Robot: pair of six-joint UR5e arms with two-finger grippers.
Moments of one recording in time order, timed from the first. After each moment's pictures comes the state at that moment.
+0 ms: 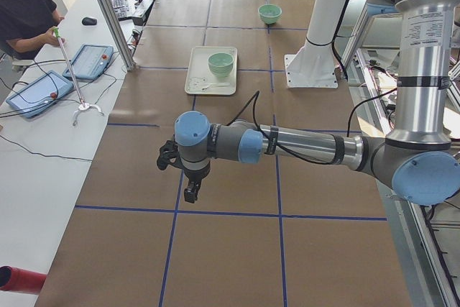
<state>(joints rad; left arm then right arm) -1.54 -1.50 -1.73 -1.58 -2.36 0.12 1.49 -1.37 1.58 -1.79 2.35 -0.18</state>
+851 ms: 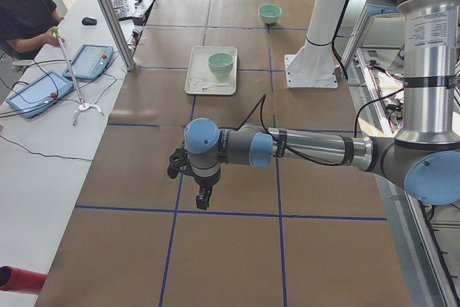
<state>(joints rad) -1.55 -1.48 -1.75 -1.53 -2.35 0.13 1.49 -1.40 1.59 -1.79 2.37 -0.18</state>
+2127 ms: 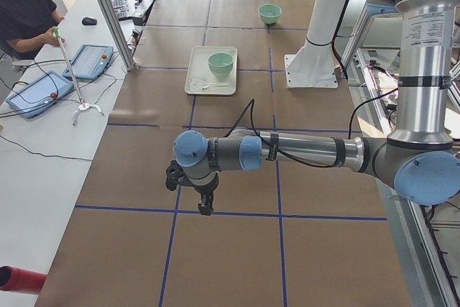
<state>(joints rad) -1.54 -1.52 -1.68 -1.42 -2.41 0.13 1.50 -1.44 1.58 -1.77 2.38 -0.28</state>
